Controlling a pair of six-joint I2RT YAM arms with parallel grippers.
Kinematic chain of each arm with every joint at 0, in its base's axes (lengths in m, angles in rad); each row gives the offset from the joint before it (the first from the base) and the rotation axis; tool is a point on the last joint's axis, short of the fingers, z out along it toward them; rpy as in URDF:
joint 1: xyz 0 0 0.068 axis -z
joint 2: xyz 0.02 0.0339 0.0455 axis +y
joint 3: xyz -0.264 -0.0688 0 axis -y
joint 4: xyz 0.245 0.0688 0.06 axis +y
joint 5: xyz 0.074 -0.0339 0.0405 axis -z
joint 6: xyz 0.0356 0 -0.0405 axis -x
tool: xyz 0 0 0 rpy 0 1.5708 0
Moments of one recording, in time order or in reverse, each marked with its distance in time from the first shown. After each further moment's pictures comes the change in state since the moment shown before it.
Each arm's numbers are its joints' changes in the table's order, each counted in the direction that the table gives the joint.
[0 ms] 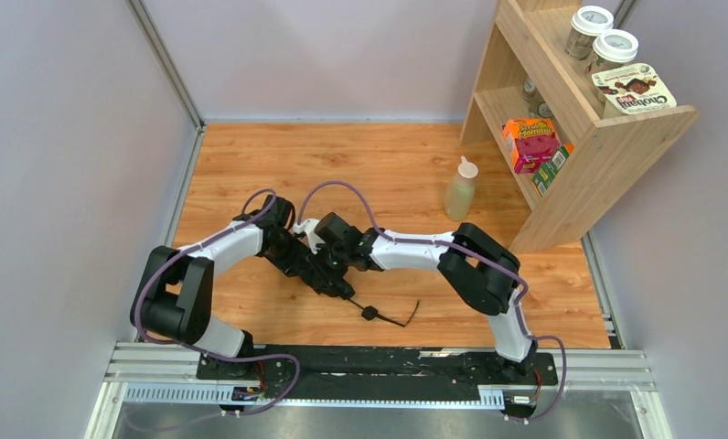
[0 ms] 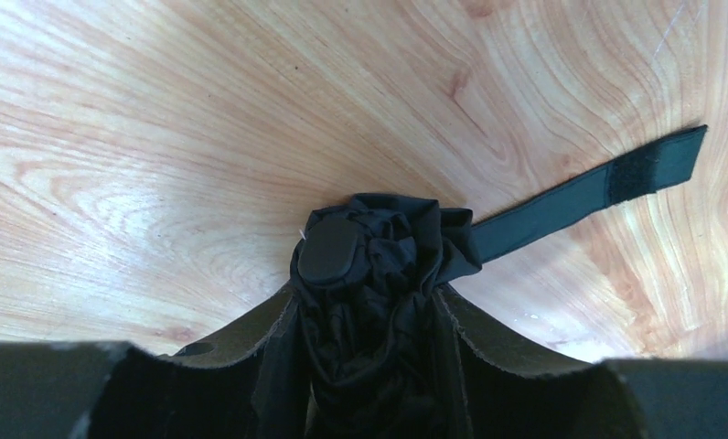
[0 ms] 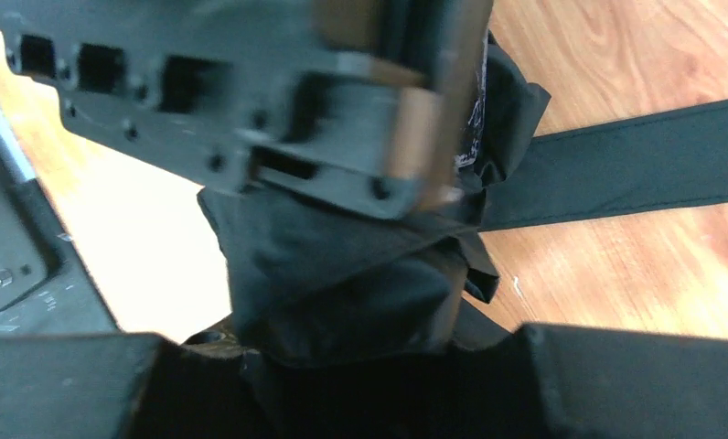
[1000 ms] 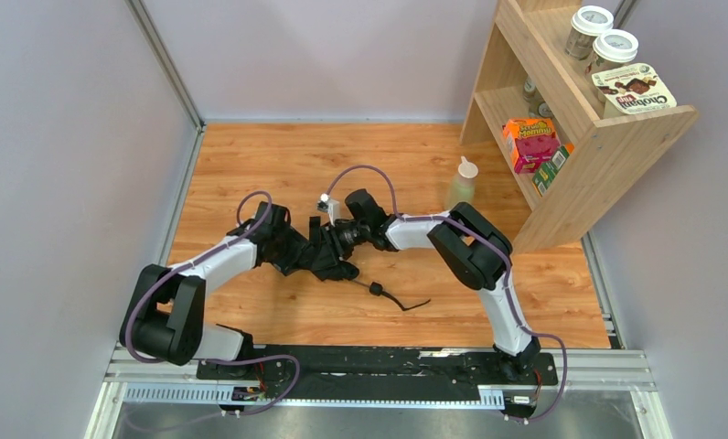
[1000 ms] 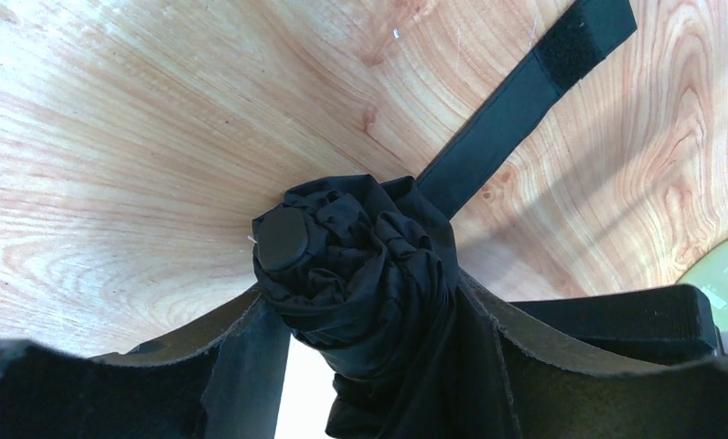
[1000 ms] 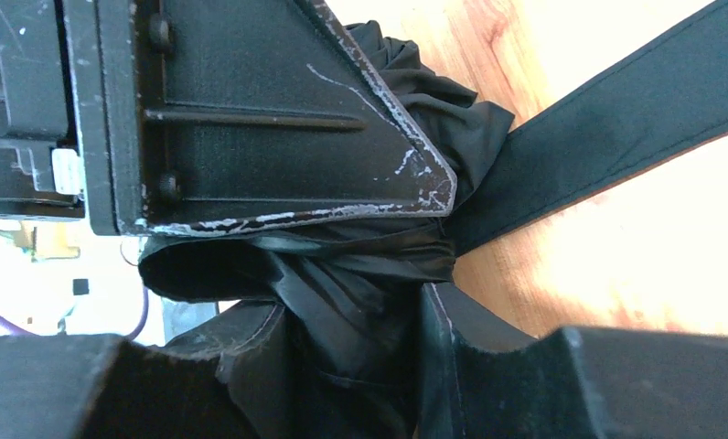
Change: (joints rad) left arm 0.000 -0.117 -0.139 -0.246 -0.041 -0.002; right arm 0.240 0.151 -0.075 -0.477 -0.623 -0.264
